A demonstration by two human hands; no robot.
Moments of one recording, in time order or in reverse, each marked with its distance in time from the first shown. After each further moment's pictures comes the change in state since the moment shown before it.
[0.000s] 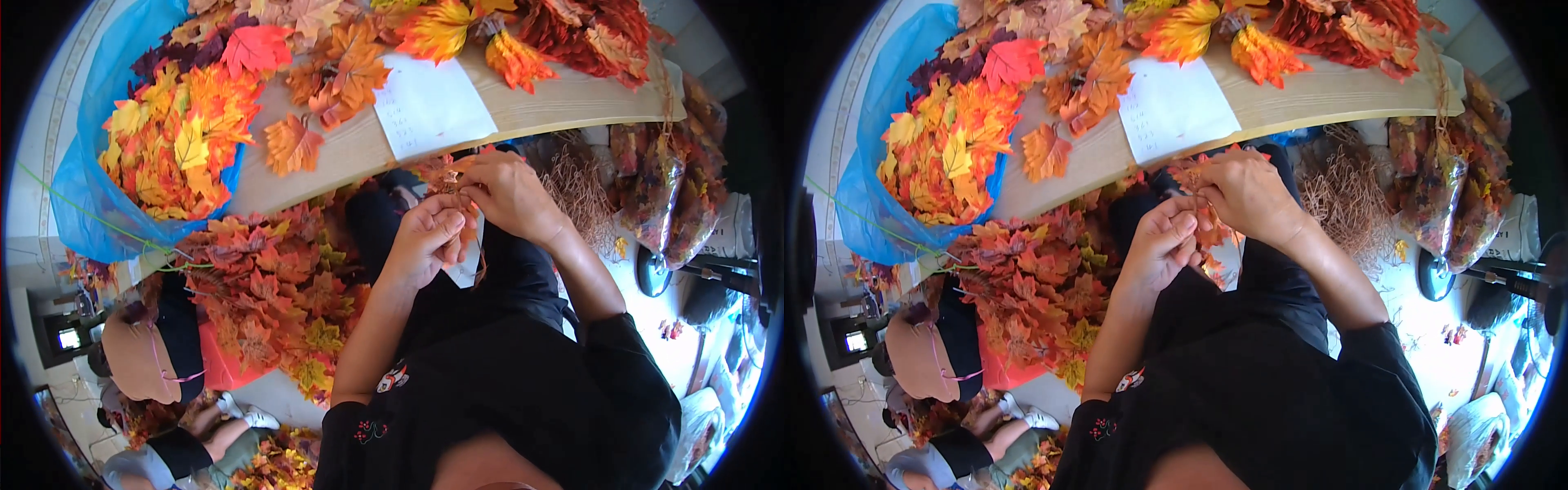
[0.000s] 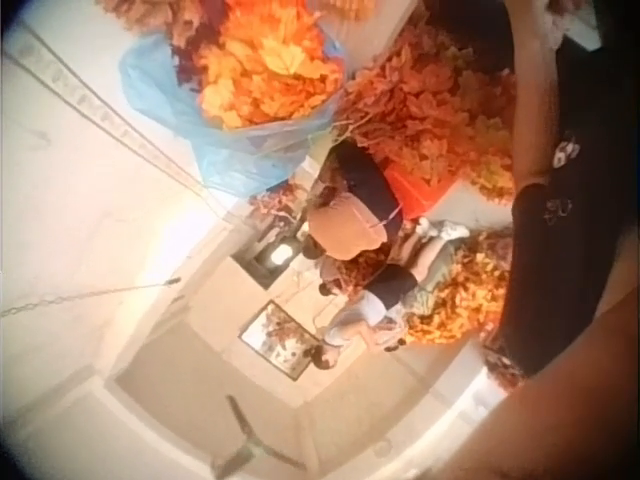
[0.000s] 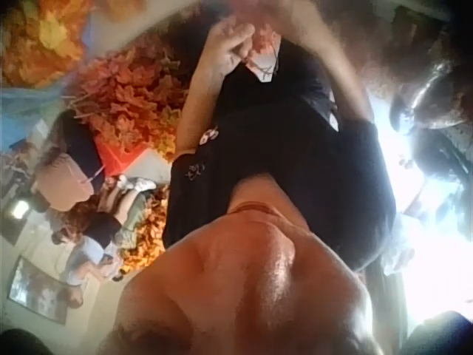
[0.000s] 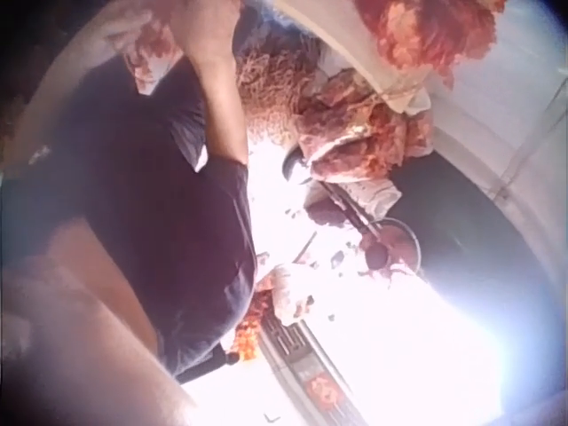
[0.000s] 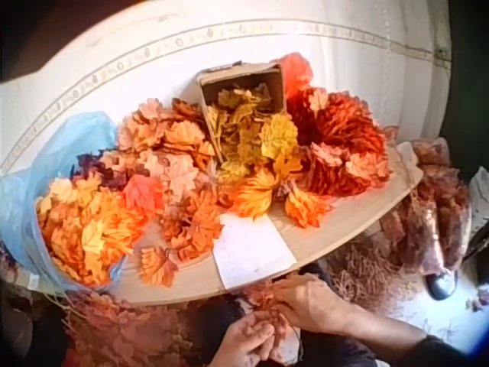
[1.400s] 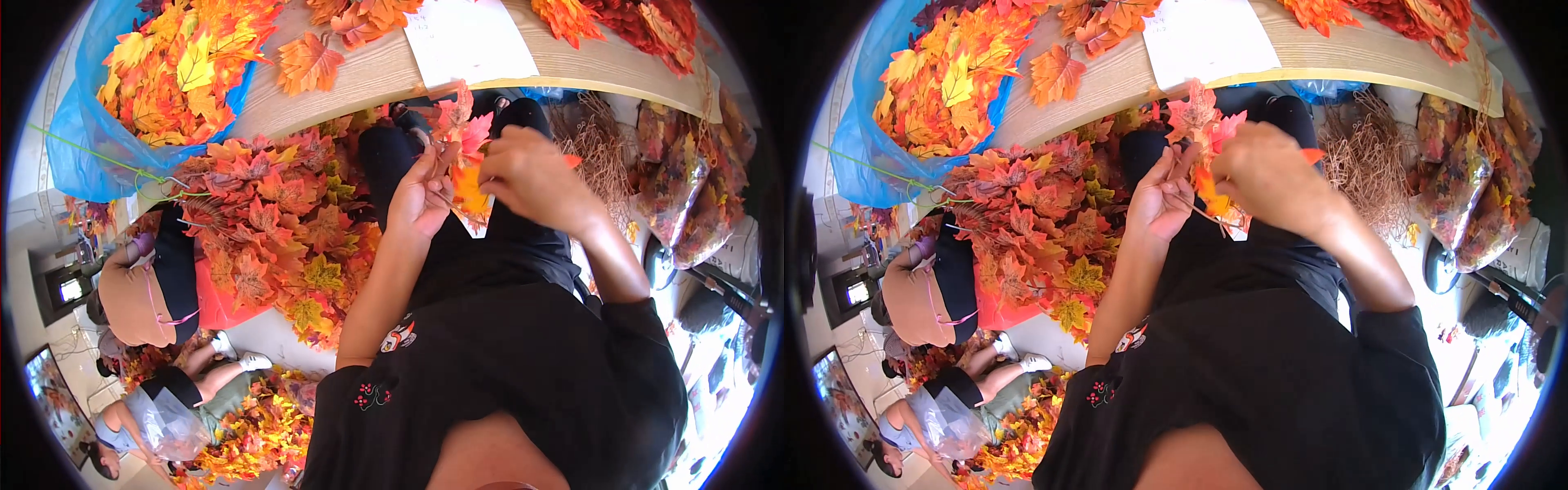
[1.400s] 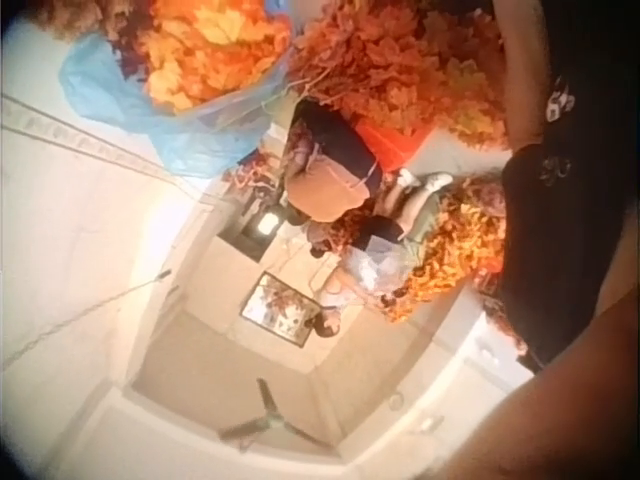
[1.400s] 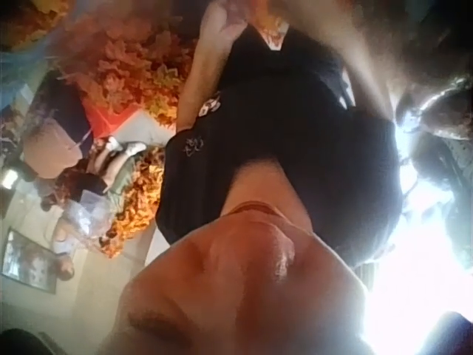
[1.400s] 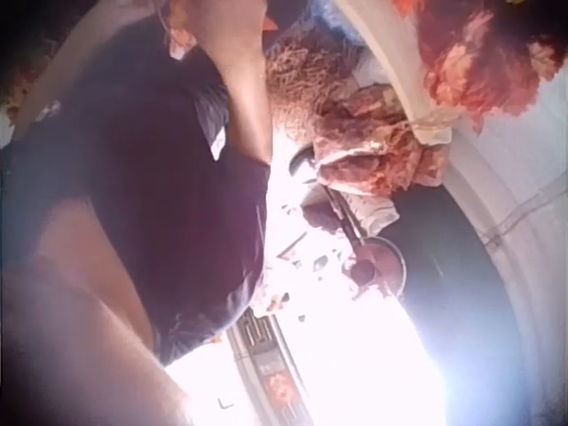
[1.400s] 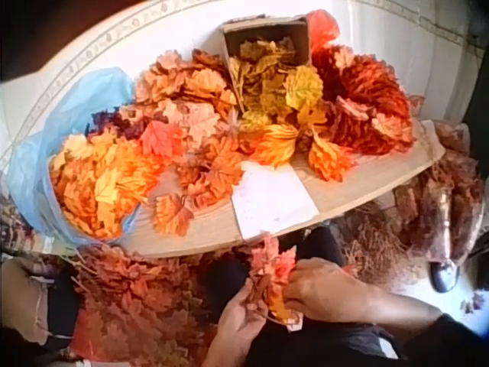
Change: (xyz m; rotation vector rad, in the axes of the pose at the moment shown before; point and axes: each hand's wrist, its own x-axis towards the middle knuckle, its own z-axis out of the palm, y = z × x) left_hand -0.016 -0.026 -0.038 -0.654 0.439 -0.006; right_hand -0.018 -0.030 0.004 -0.044 -0.270 -0.165
